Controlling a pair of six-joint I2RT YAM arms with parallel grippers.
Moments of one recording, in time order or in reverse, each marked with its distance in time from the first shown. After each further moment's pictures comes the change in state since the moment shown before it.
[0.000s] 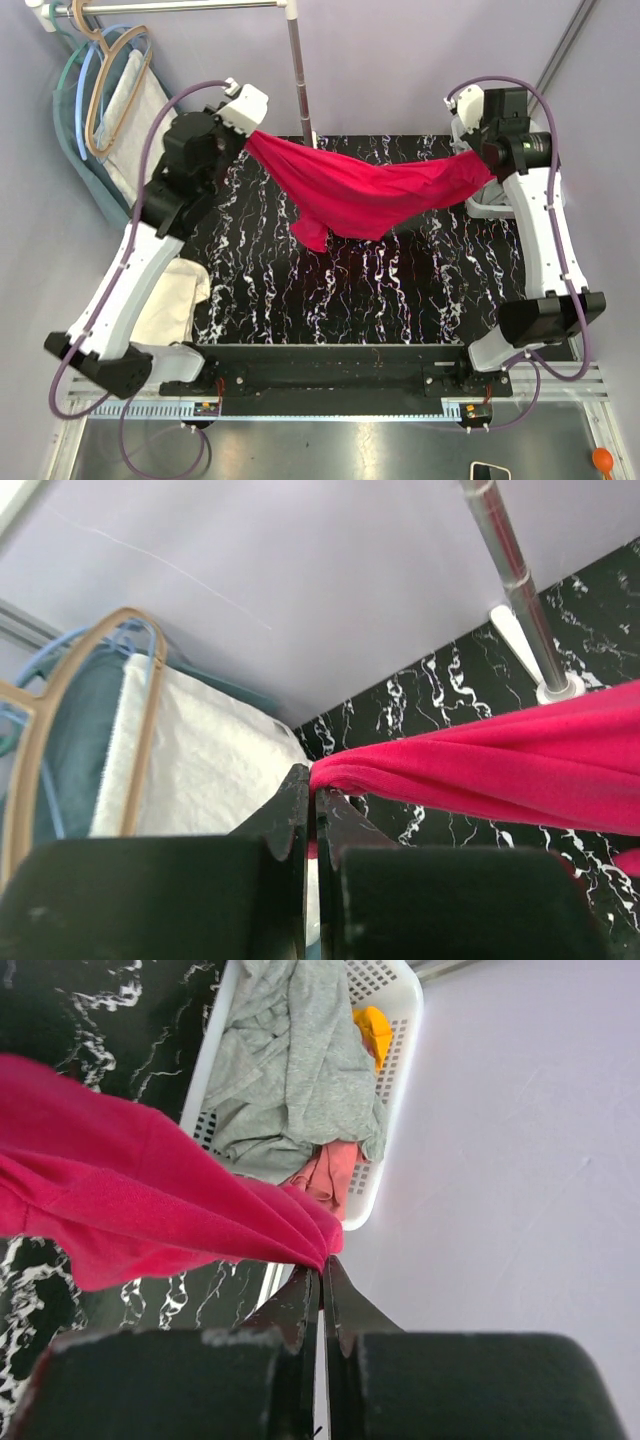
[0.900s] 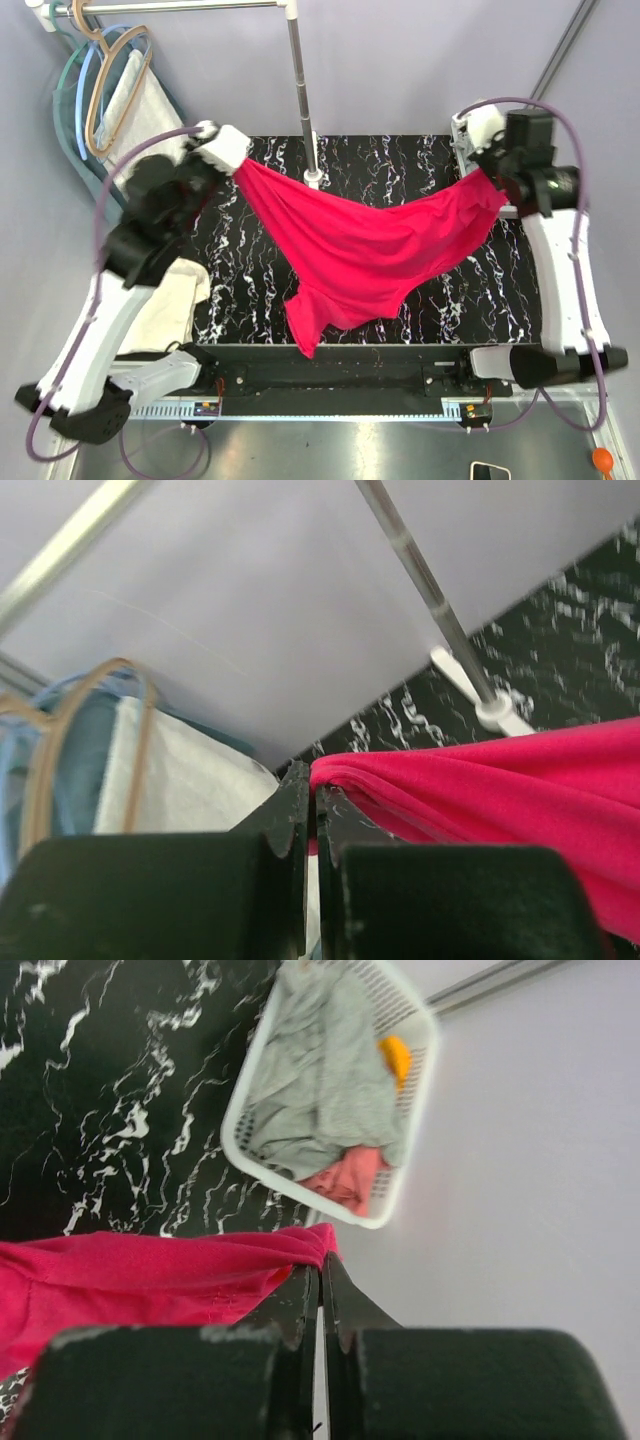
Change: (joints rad) left arm -0.008 -0.304 -0.166 -0.012 0.205 0.016; right arm 0.000 -0.283 -0.102 -0.056 -0.155 0.000
